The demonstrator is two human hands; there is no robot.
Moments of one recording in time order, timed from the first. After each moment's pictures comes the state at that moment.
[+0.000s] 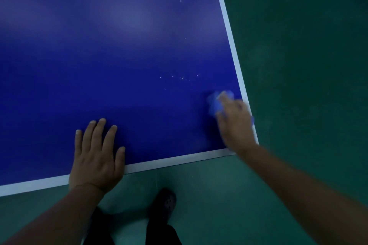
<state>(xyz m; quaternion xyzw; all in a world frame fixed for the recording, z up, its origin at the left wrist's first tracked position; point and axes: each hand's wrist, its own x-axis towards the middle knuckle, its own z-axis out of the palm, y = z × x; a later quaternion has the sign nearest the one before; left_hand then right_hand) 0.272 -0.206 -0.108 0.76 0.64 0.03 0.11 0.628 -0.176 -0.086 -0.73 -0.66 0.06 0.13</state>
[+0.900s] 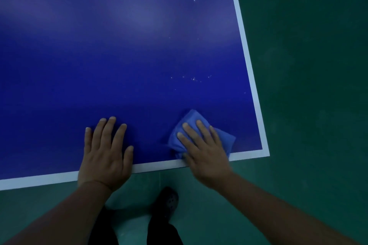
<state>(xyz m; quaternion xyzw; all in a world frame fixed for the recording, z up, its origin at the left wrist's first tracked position) 0.272 -0.205 -0.107 0.76 0.64 0.03 0.11 0.552 -0.226 -0.121 -0.58 -0.81 0.07 -0.01</state>
